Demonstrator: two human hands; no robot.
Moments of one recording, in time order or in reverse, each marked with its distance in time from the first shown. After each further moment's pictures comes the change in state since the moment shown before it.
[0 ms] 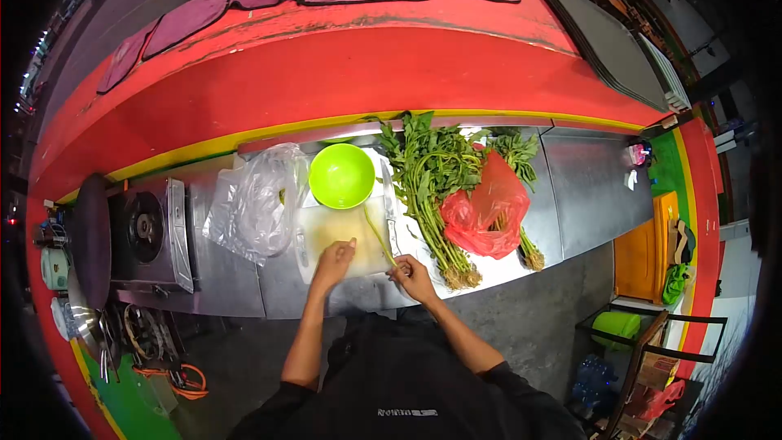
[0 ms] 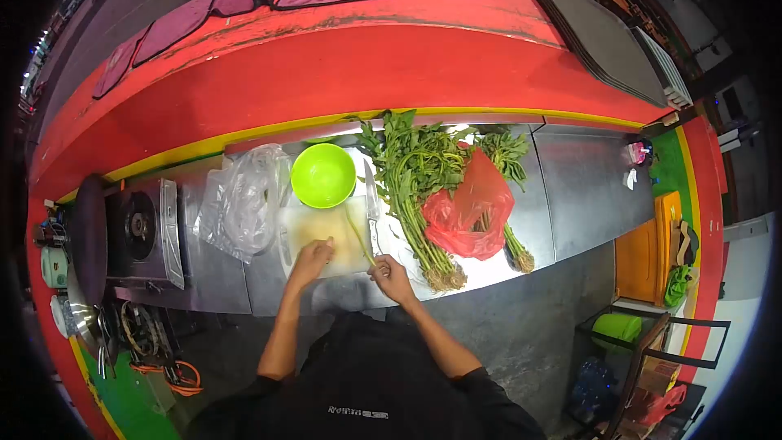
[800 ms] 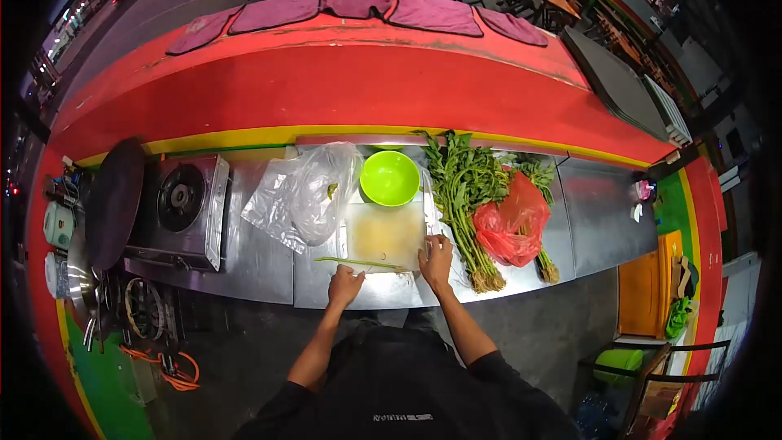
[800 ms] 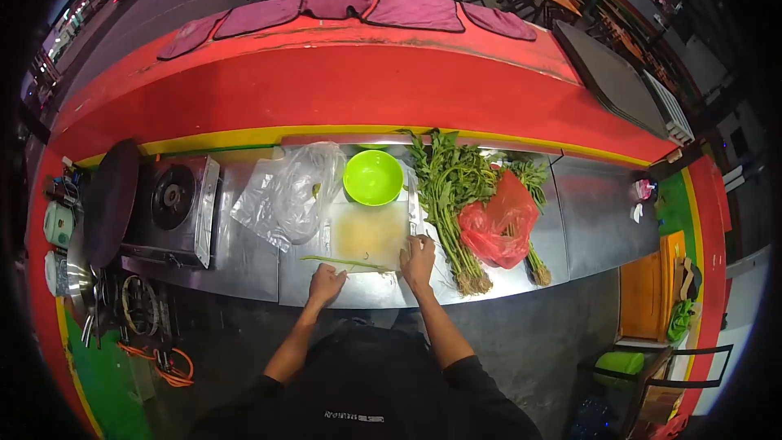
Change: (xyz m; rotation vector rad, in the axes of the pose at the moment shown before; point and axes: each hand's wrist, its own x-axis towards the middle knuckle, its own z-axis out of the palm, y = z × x) left_hand -0.082 -0.092 -0.042 0.347 0.325 -0.046; right_hand 0.022 -0.028 0.055 -0.899 0.468 -0.498
